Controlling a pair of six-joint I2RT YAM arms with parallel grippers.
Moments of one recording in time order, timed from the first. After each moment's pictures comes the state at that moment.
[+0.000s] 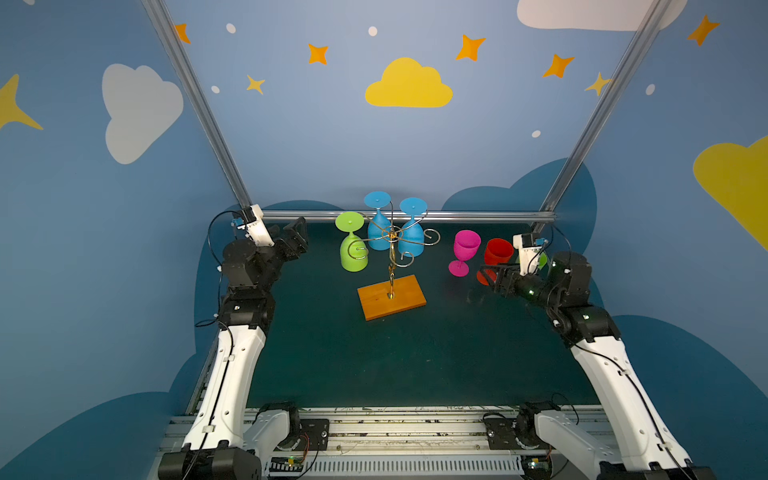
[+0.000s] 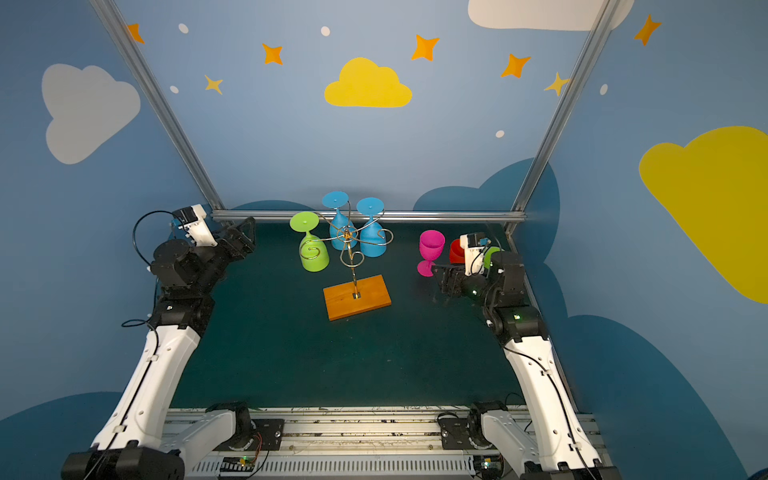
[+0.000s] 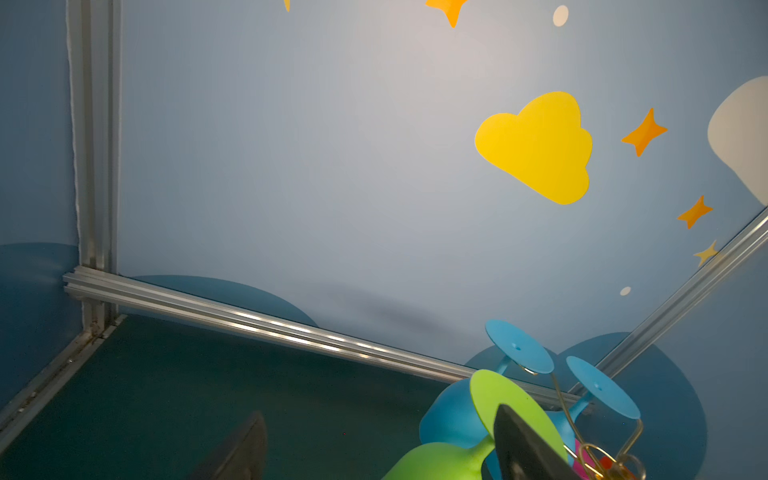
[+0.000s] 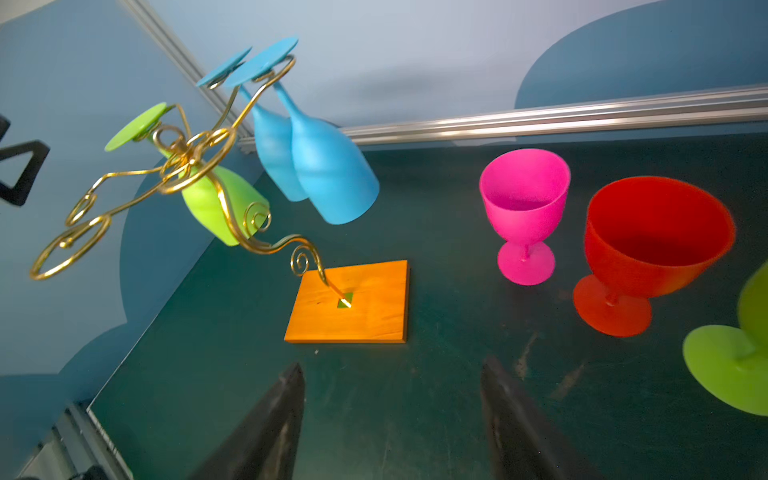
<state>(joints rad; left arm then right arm) 0.09 1.06 1.03 0.00 0.26 -0.49 0.17 0.95 1.00 -0.46 -0.44 0.19</state>
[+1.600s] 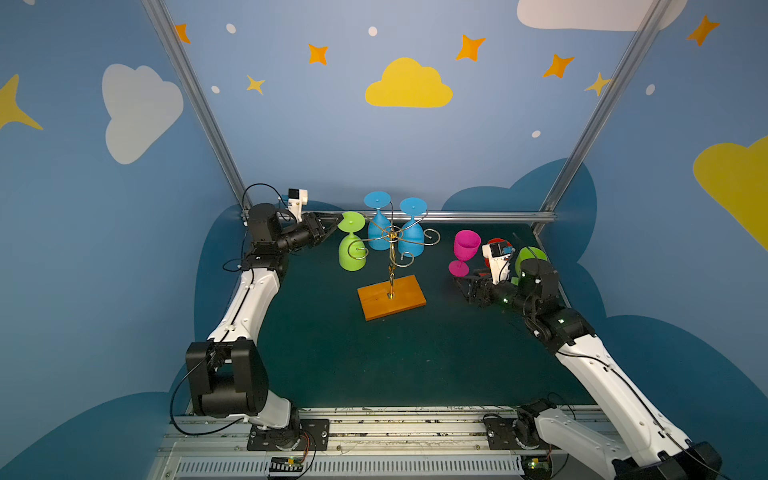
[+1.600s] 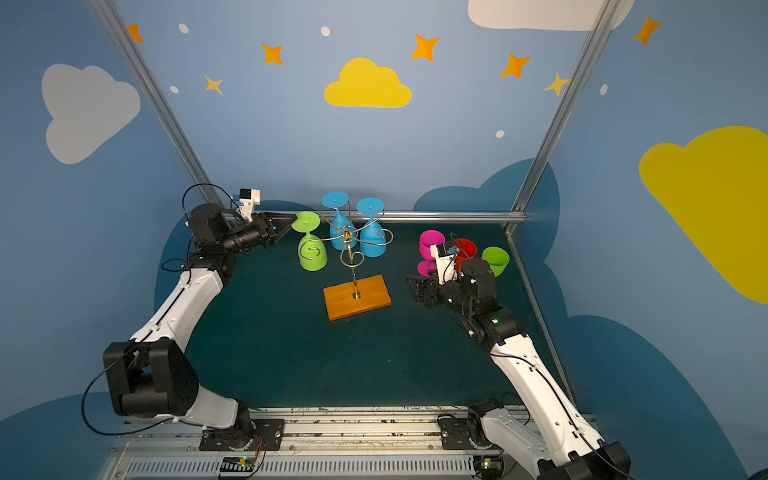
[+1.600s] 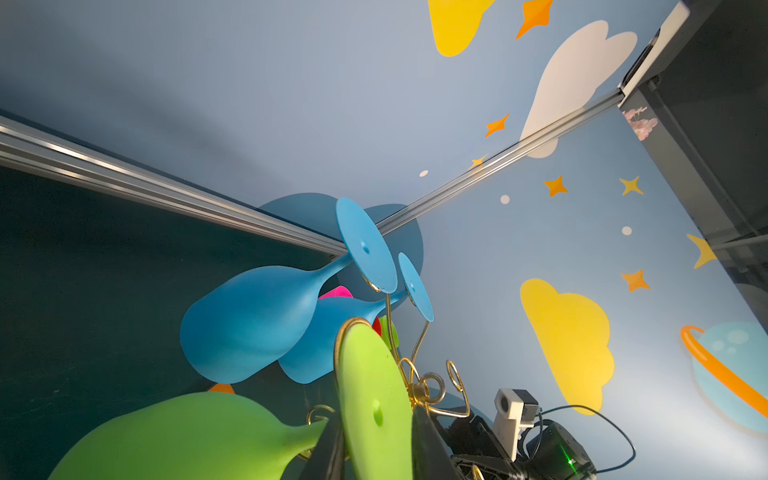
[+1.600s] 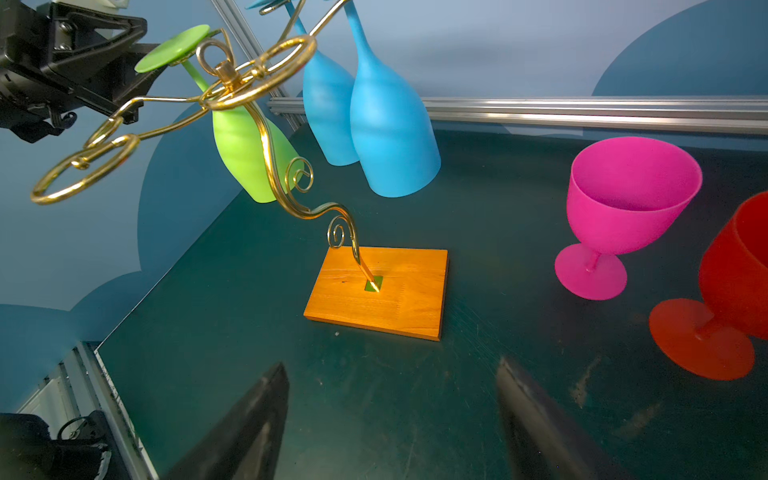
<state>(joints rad) 0.07 1.51 1.27 0.15 0.99 -0.96 0.39 0.98 0.92 -0.34 -0.33 0.18</state>
